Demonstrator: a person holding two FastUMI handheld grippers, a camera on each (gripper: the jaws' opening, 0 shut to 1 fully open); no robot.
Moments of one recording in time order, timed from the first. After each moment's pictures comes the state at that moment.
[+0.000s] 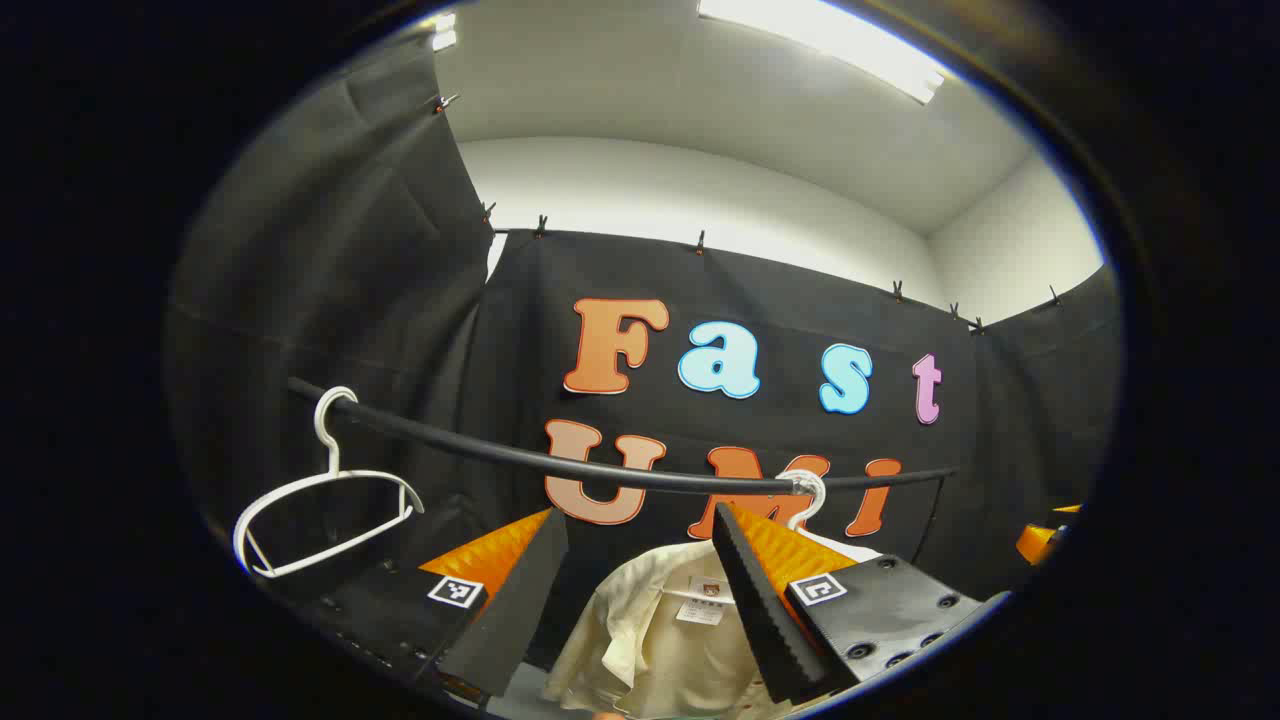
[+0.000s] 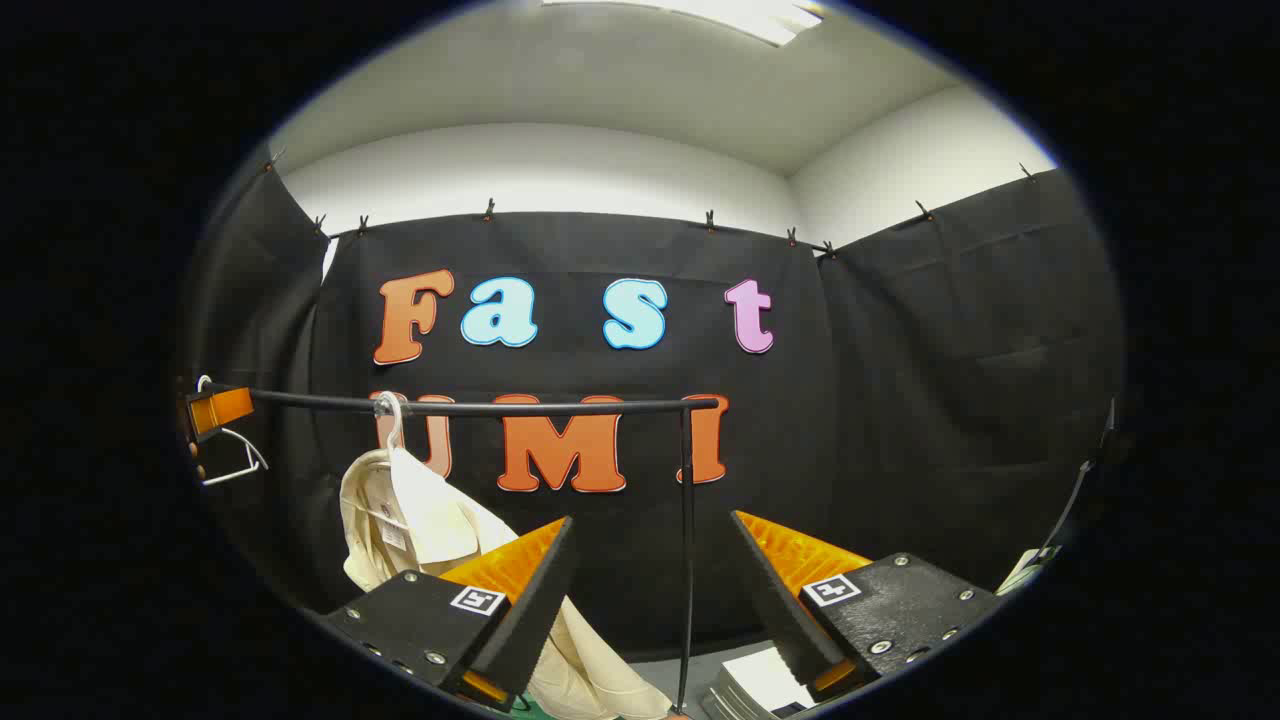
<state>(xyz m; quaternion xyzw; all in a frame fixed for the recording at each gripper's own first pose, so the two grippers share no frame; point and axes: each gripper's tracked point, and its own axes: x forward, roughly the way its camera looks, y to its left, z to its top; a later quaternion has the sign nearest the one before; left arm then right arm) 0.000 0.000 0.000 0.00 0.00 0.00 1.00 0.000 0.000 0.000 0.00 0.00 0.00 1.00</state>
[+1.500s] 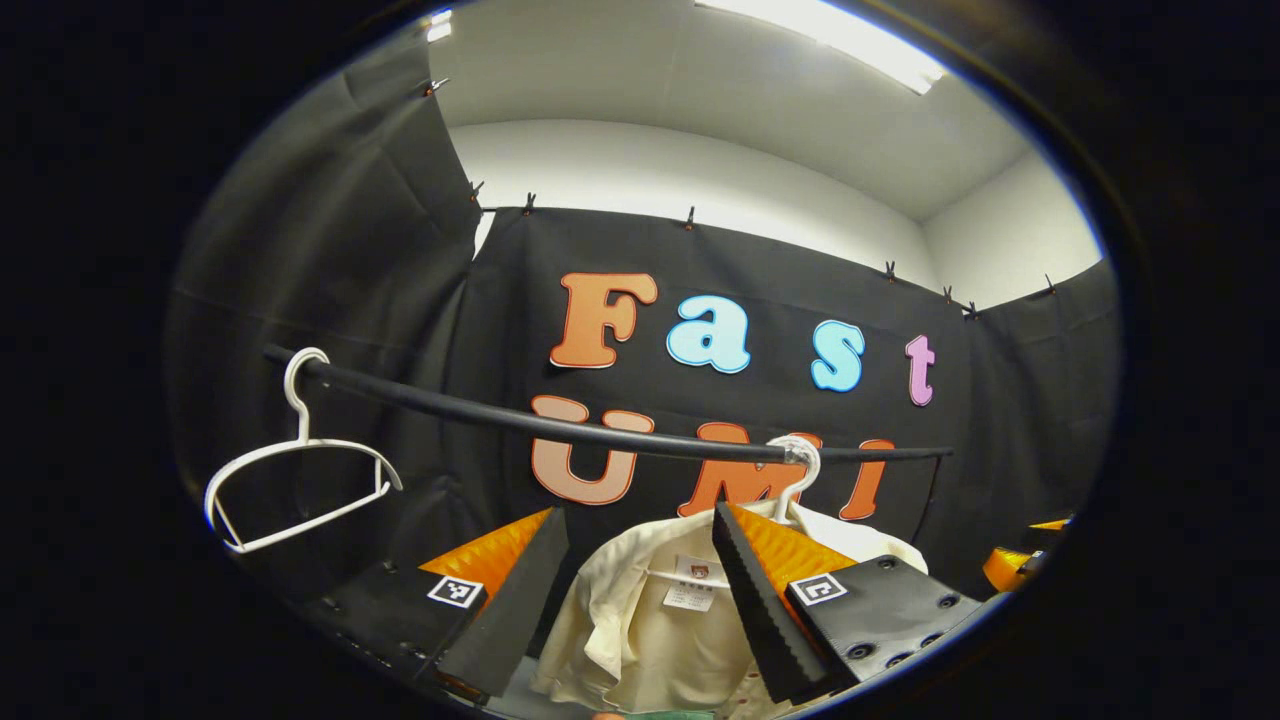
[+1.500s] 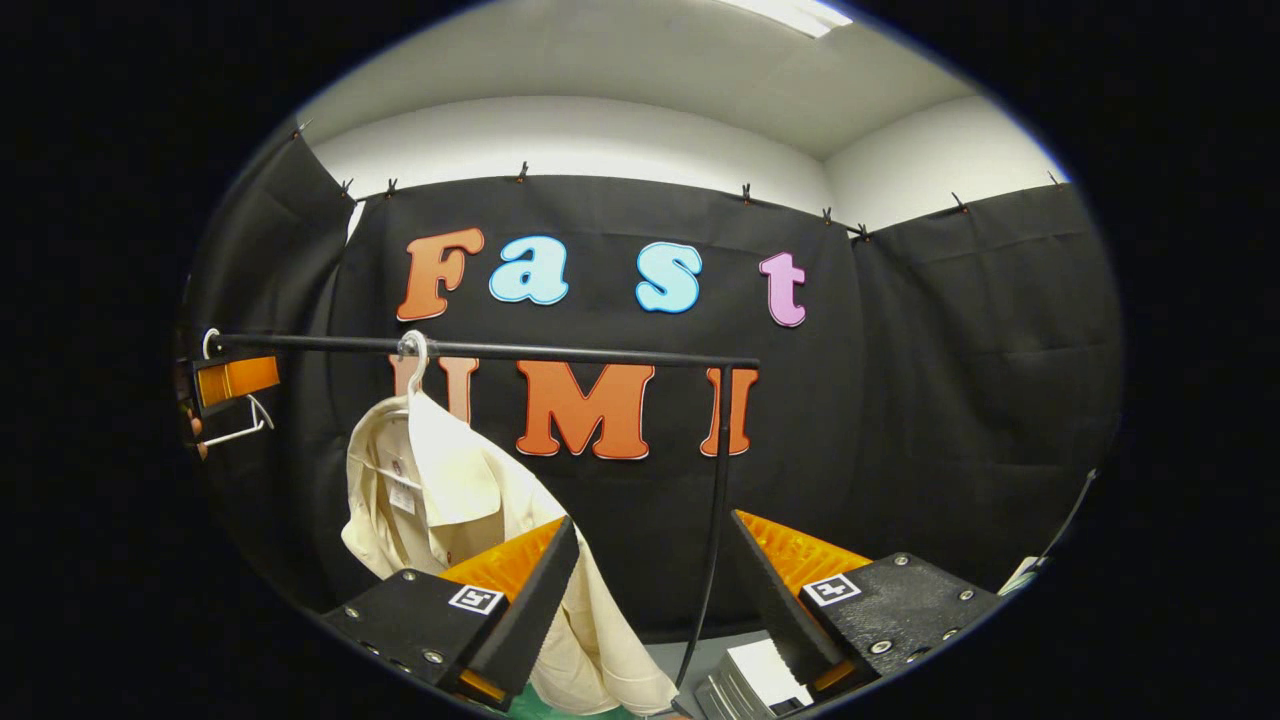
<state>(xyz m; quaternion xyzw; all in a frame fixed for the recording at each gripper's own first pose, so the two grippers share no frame) 0.010 -0.015 -0.044 0.00 0.04 -0.01 1.00 0.013 0.047 -0.056 -0.03 0.05 0.03 1.00</state>
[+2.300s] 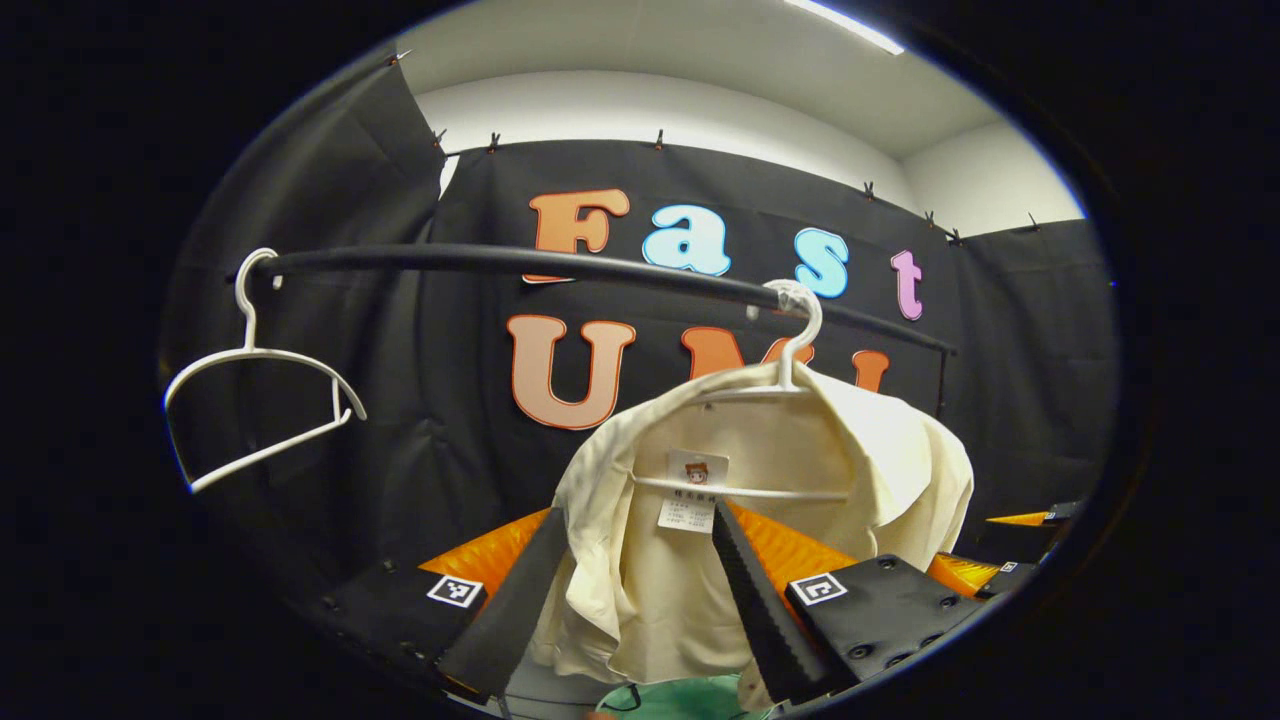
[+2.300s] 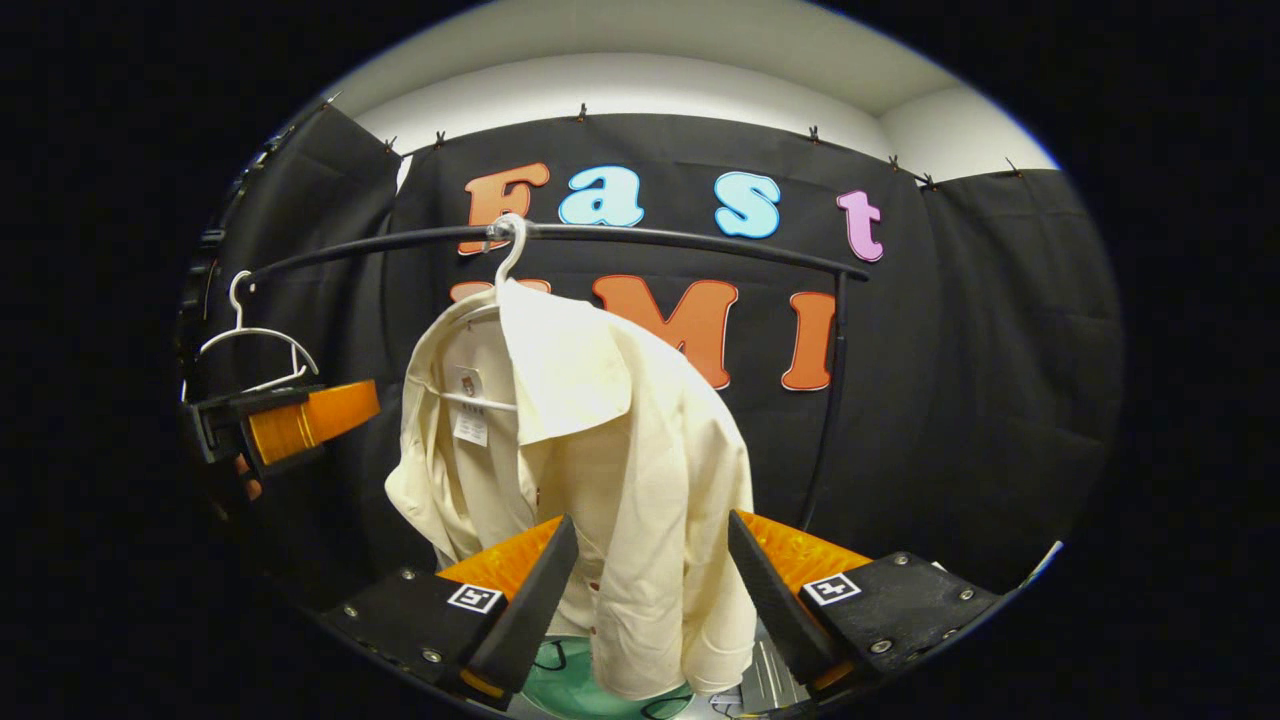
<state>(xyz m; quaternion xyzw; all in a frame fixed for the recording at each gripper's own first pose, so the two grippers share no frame) 0.012 -0.023 -0.165 0.04 0.14 -0.03 0.99 0.014 0.159 -0.158 -0.02 0.14 0.12 0.98</state>
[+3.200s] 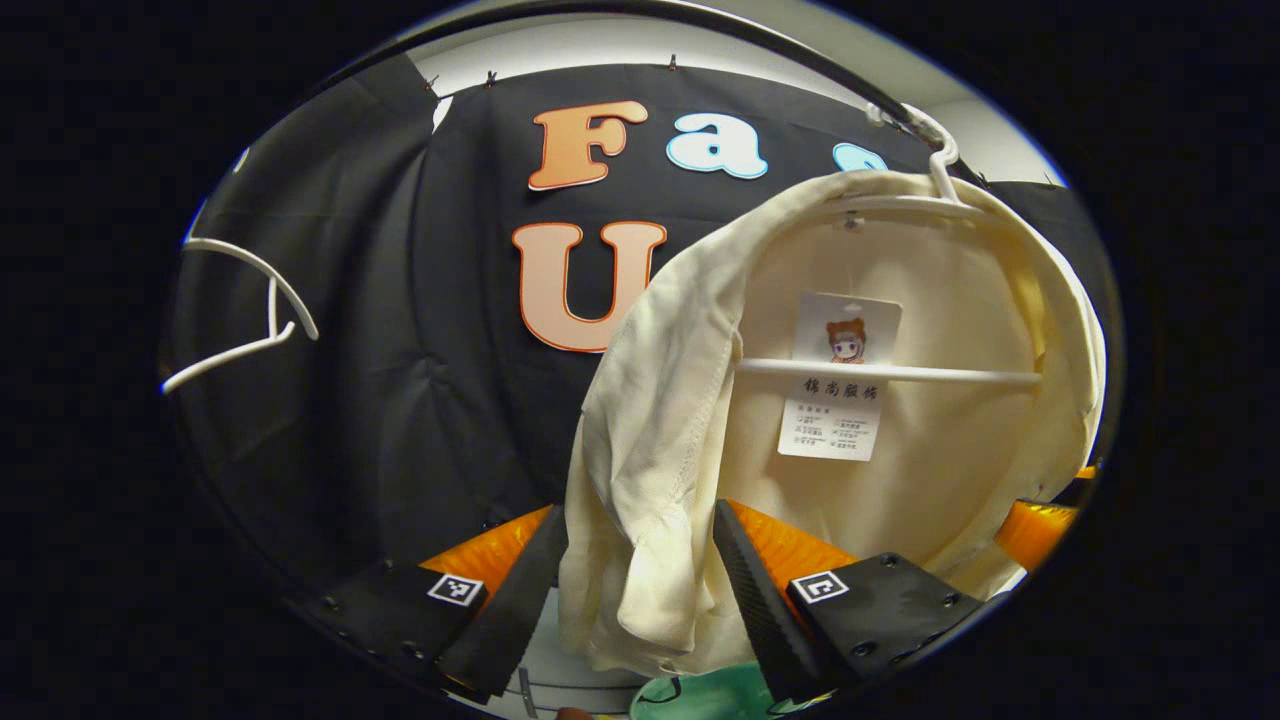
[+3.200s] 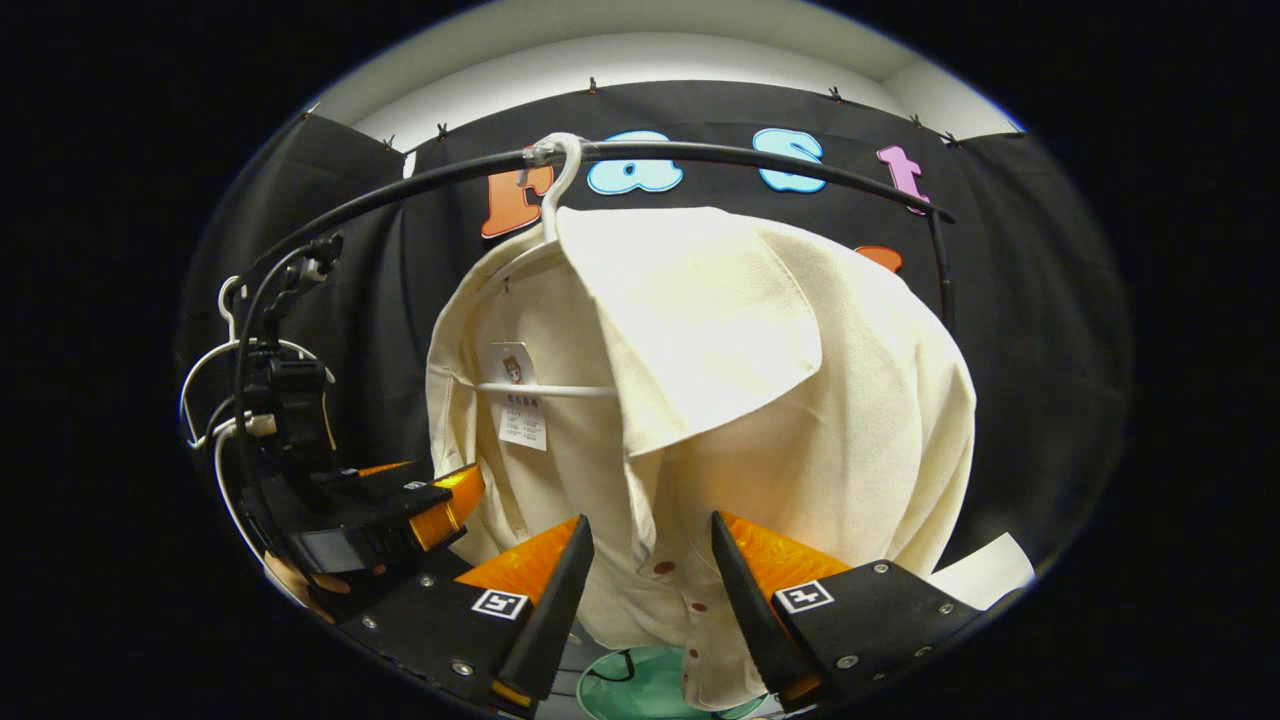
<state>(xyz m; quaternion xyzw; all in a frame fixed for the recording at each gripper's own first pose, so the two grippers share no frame) 0.092 0.028 -0.298 0.05 0.22 -0.02 0.97 0.075 0.246 -0.209 0.03 0.17 0.16 0.97</state>
